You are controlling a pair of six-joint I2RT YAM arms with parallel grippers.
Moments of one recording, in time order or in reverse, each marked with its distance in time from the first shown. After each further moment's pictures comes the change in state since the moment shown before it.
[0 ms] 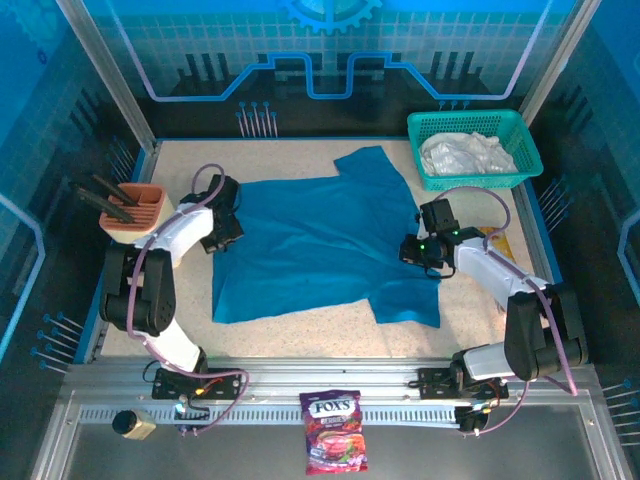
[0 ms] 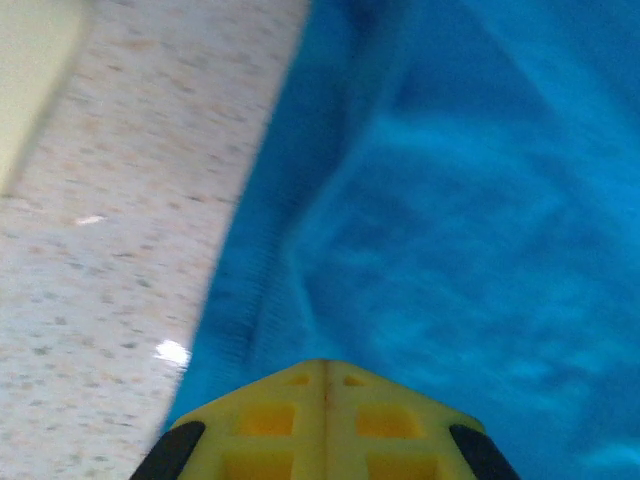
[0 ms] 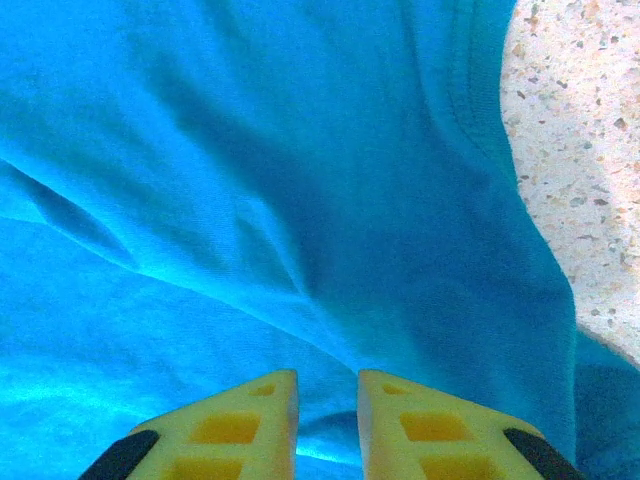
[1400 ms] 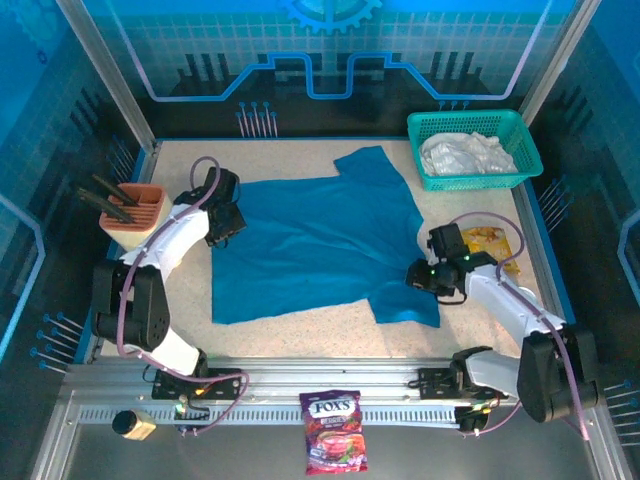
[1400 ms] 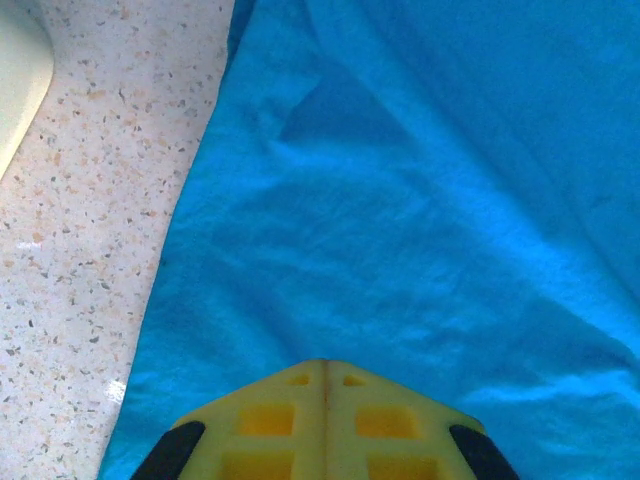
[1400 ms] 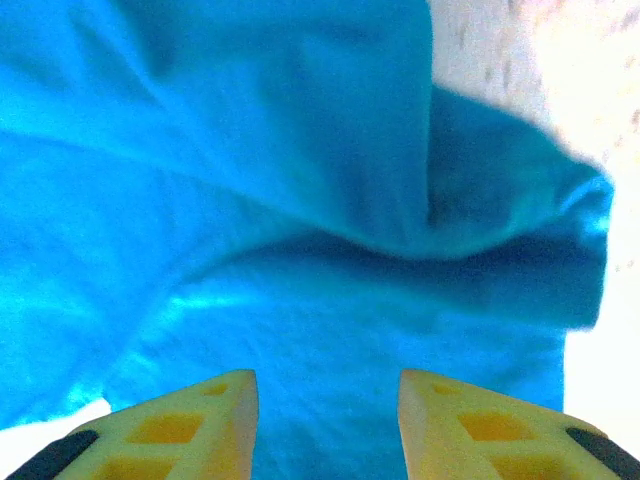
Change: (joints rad) left arm -0.010 -0.103 0.016 0.001 0.043 0.000; right arm 0.006 -0.221 -0.201 -0.121 0.020 0.090
